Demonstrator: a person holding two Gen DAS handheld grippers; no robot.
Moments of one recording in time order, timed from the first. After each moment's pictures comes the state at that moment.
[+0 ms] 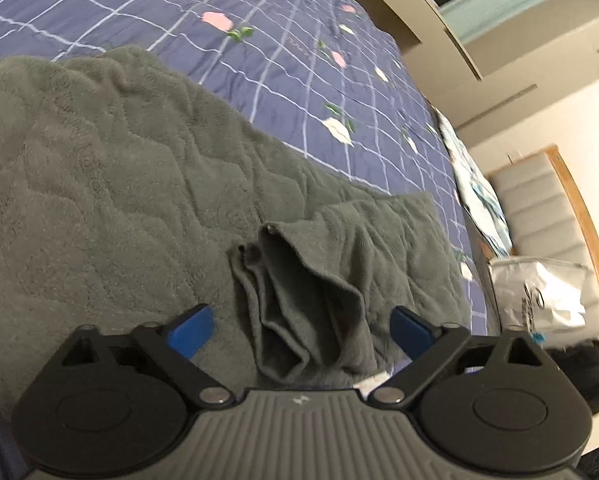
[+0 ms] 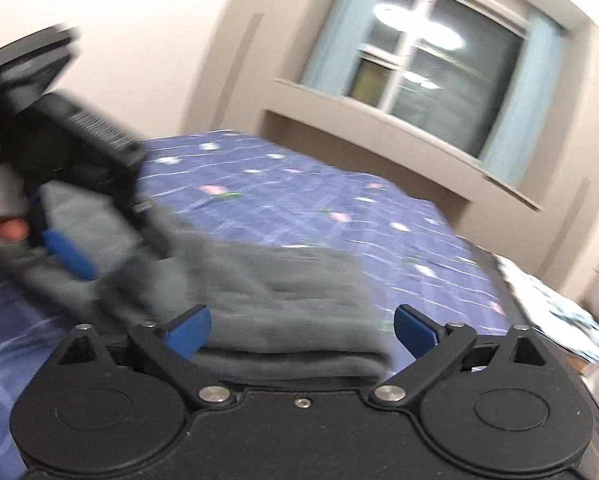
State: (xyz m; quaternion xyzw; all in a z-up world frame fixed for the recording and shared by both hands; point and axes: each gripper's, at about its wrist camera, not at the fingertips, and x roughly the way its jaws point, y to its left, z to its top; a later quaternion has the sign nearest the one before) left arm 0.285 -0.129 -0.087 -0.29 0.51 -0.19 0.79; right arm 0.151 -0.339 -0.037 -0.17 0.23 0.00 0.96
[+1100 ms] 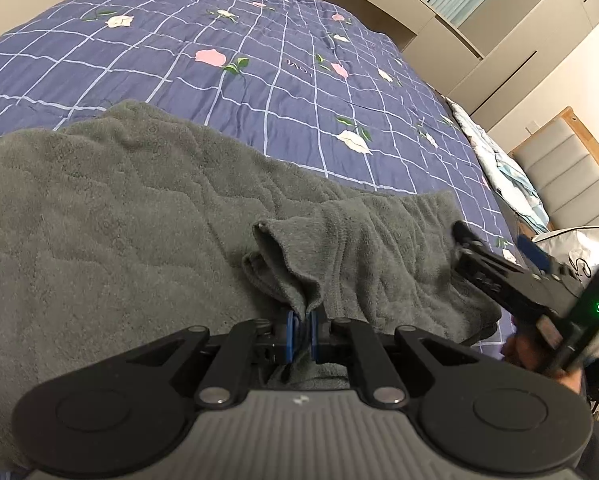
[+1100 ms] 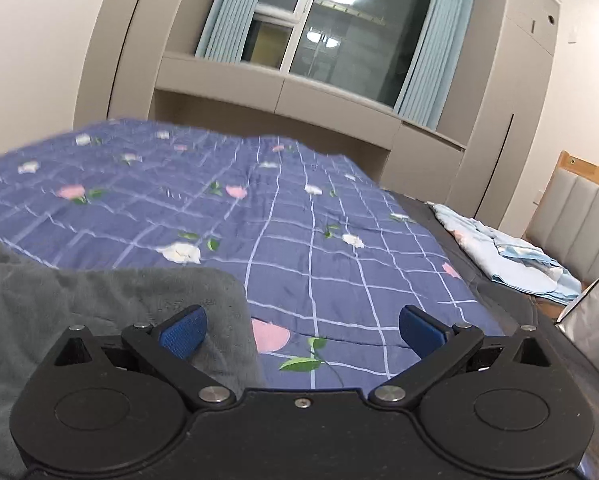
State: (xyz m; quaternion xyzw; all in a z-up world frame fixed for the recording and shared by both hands) left arm 0.286 -0.133 -0.078 -0.18 0.49 -0.18 0.83; right arm 0.290 -0.396 -0.083 -0.12 0.26 -0.14 0.95
